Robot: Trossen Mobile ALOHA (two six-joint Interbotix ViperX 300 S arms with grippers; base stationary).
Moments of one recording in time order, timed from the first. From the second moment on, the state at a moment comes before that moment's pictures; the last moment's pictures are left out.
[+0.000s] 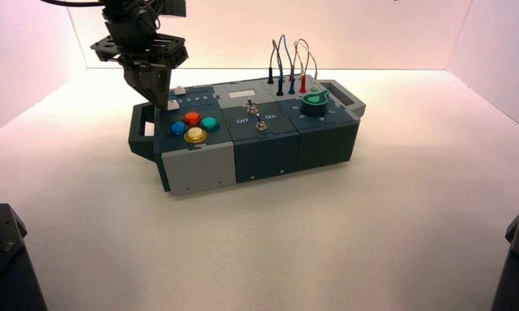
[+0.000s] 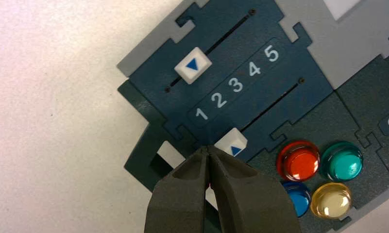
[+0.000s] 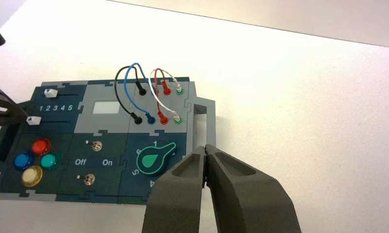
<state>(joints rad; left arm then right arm) -0.33 0.09 0.68 -0.13 0.64 0.21 0.32 -0.63 0.95 0.05 0.39 0.03</state>
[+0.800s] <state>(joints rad) -0.37 0.12 0.64 -0.13 0.64 0.21 0.32 -0.63 0.94 0.05 0.39 0.03</state>
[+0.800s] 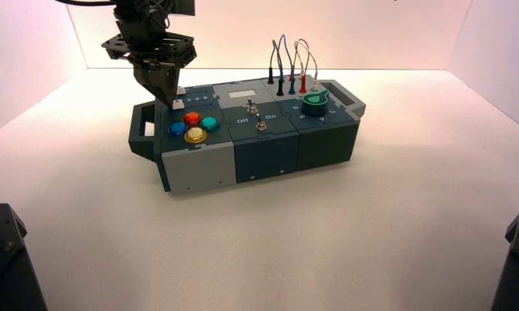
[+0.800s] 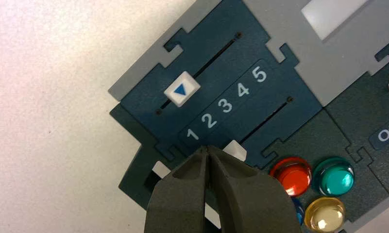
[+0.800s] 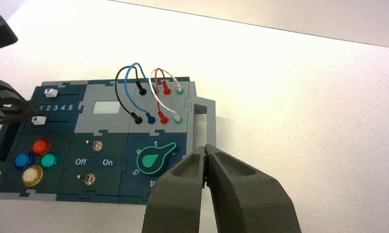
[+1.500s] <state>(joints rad) -0.38 0.13 0.64 -0.13 0.64 0.21 0.32 -0.63 0.94 0.05 0.39 0.03</state>
